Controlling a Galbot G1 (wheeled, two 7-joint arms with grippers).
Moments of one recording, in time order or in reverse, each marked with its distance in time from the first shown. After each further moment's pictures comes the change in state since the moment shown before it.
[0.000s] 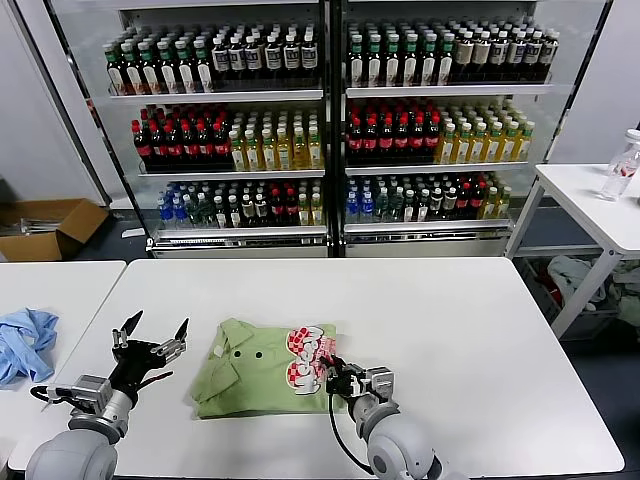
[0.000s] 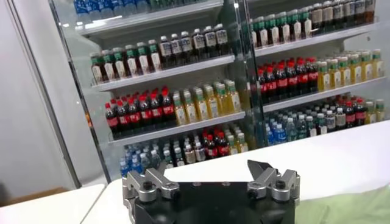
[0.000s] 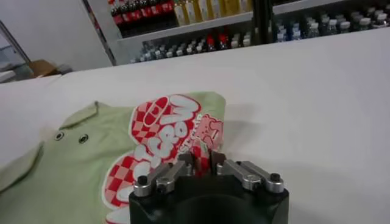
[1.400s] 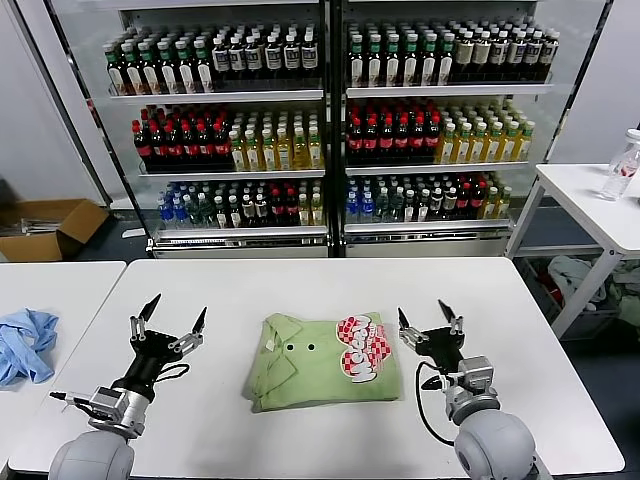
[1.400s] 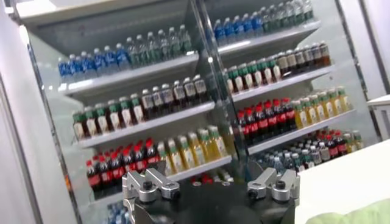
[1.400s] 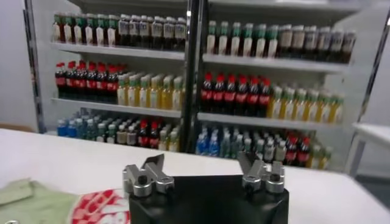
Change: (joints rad) left arm -0.038 -0.059 0.047 0.073 0.136 -0.308 0.091; right arm -0.161 -0.136 0.362 0.174 -0.339 0.179 -0.149
